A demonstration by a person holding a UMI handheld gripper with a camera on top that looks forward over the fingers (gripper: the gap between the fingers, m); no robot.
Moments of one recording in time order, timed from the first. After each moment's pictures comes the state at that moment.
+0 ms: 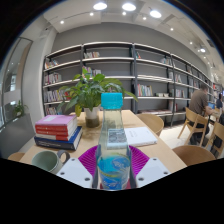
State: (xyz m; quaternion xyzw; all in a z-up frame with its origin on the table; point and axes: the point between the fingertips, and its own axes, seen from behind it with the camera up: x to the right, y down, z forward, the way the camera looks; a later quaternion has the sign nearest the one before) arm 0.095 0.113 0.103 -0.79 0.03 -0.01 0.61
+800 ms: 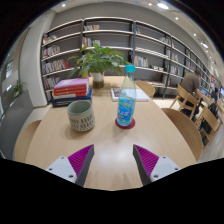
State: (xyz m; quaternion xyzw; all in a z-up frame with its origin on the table) arm 0.023 -0.112 0.063 -0.89 0.05 -0.04 0.45
